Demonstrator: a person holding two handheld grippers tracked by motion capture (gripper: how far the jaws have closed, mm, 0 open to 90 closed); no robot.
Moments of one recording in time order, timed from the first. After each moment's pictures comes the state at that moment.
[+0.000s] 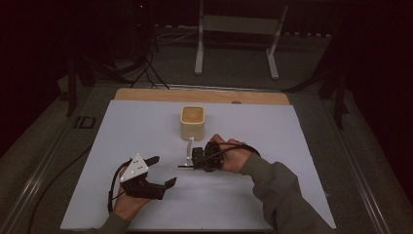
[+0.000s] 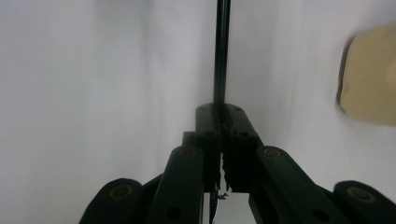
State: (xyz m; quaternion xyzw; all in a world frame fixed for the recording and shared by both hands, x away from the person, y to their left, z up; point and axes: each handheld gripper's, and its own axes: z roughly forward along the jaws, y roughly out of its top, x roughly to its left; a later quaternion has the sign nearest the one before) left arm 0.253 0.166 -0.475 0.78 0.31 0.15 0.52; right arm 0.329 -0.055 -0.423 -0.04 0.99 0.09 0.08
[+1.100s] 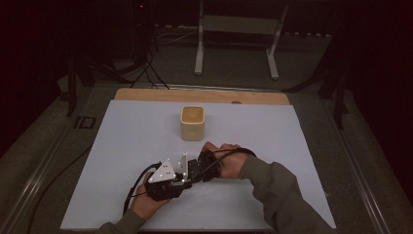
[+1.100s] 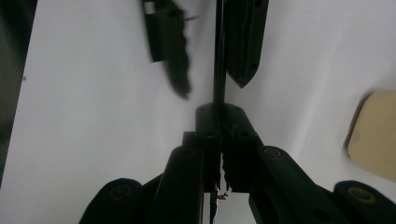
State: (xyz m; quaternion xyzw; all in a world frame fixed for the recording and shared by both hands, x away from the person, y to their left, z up) left arm 0.257 0.115 -0.486 0.84 0.23 0.08 0.48; right arm 0.301 -0.043 -0.419 -0.15 0.98 0.08 0.08
